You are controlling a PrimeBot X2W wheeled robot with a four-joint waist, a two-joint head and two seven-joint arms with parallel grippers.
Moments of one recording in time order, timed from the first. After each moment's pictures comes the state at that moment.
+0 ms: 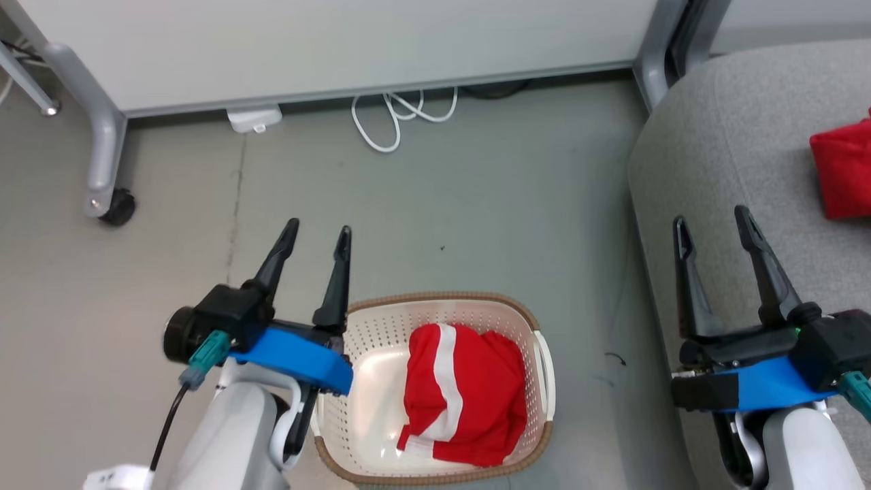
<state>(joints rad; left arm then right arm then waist) -0.34 0.10 -0.27 0.40 -0.28 -0.13 -0.26 -0.18 -0.05 -0.02 0.03 0.05 0.13 -0.26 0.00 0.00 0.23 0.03</state>
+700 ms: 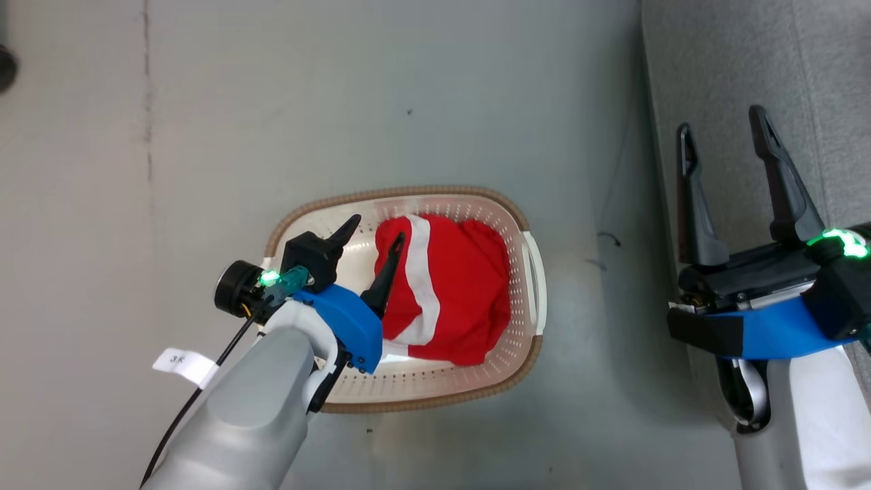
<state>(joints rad) -0.69 0.12 -0.71 0.88 -0.49 -0.13 -0.26 -0.34 -0.05 0.00 -0.04 0.00 0.13 -0.26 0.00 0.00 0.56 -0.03</state>
